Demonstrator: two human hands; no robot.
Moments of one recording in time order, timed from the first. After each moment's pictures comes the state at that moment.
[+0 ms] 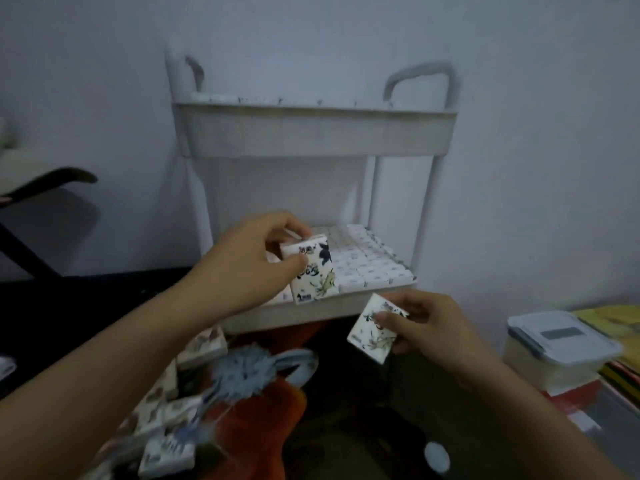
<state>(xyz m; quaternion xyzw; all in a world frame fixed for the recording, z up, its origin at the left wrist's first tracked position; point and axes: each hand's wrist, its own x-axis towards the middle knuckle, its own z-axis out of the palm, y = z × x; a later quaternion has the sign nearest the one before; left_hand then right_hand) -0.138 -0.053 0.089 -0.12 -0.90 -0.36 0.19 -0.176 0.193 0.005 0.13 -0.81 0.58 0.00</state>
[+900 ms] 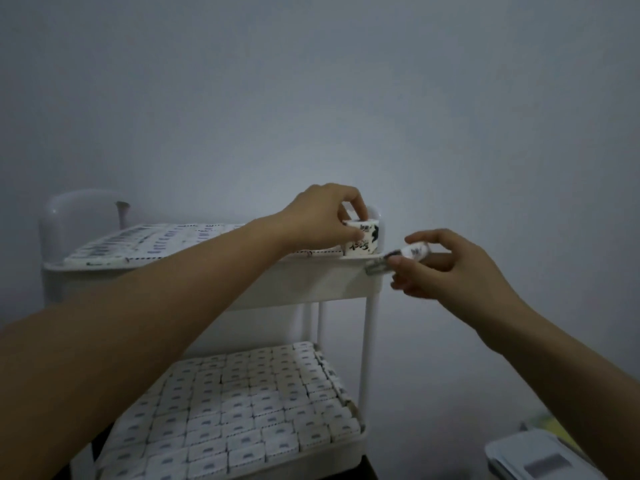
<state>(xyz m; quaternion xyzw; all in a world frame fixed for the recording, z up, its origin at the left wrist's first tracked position) -0.319 0.076 0.267 -0.27 -0.90 -0.23 0.25 -0.270 0.275 0.200 0.18 -0.79 0.55 0.21</state>
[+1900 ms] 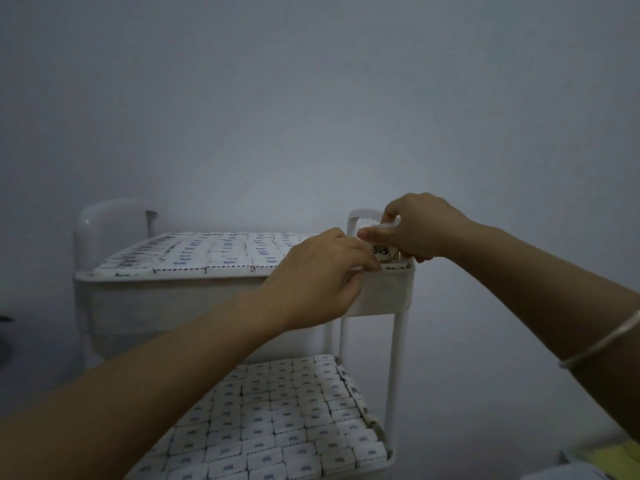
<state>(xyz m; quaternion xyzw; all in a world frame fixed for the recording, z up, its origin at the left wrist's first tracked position) -0.295 0.047 0.214 -0.33 -0.86 -0.09 0.37 -0.354 0.221 0.280 0.16 -0.95 0.07 0.26</state>
